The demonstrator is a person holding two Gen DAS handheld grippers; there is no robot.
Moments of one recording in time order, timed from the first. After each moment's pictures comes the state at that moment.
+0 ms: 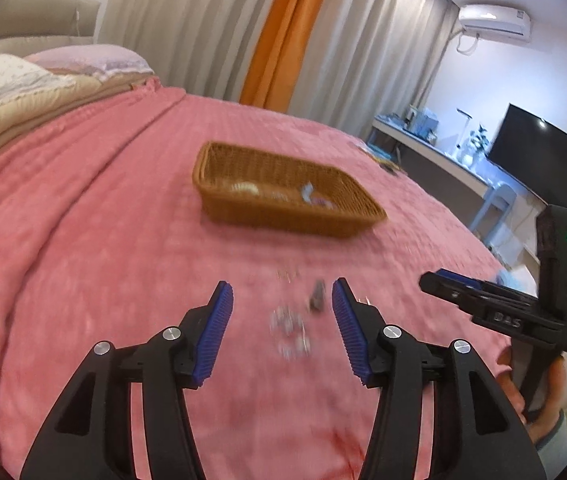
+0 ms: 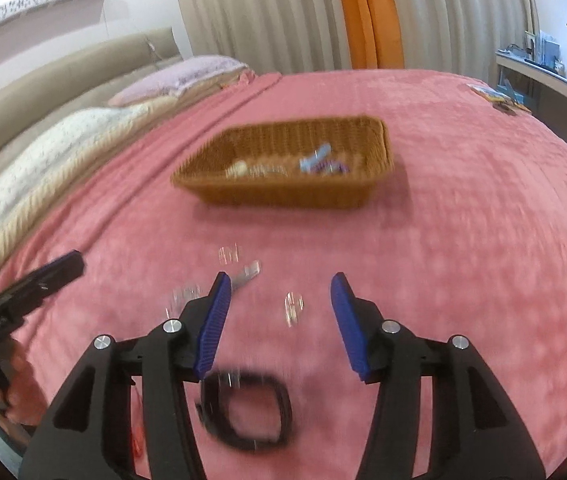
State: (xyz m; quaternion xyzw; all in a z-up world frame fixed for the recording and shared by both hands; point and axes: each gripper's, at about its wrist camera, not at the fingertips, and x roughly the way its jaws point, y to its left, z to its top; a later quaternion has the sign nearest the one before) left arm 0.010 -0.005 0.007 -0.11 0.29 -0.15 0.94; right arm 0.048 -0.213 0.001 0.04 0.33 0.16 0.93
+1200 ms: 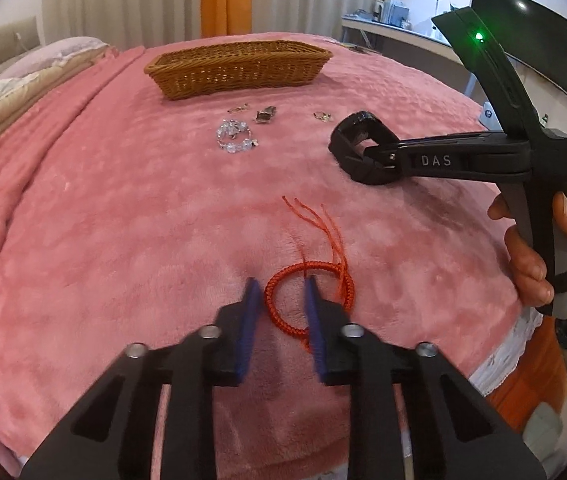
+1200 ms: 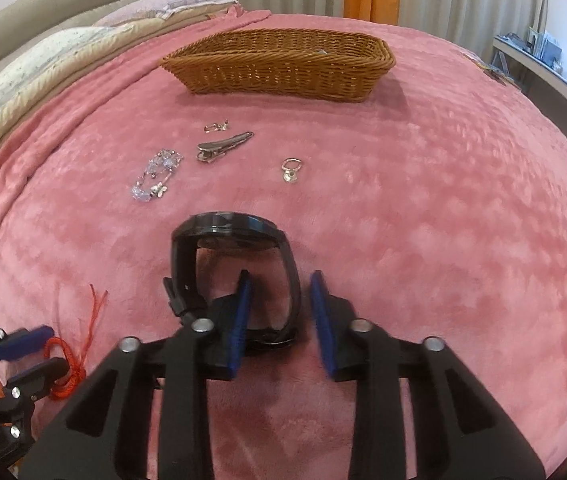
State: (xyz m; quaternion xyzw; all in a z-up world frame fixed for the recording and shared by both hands) left arm -0.087 -0.063 -0.069 0.05 0.40 -0.16 0.90; right arm 0.015 -0.192 -0.064 -0.03 0.41 0.12 0.90
